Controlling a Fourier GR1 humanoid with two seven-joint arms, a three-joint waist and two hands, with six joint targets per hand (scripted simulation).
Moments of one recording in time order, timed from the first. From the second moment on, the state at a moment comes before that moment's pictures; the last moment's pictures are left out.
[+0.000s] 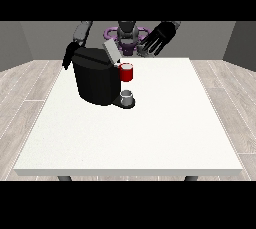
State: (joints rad) left arm -1.07 0.32 0.15 -0.66 -0.77 -0.25 -0.27; right arm -0.31 -0.09 -0.12 -1.14 0.15 -0.20 -0.03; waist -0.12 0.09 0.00
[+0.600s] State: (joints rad) left arm -0.68 0.06 0.37 -0.64 -0.44 -0.27 -0.35; right arm -0.15 -0.09 -0.14 -1.17 0.10 -0.17 -0.08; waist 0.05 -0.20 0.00
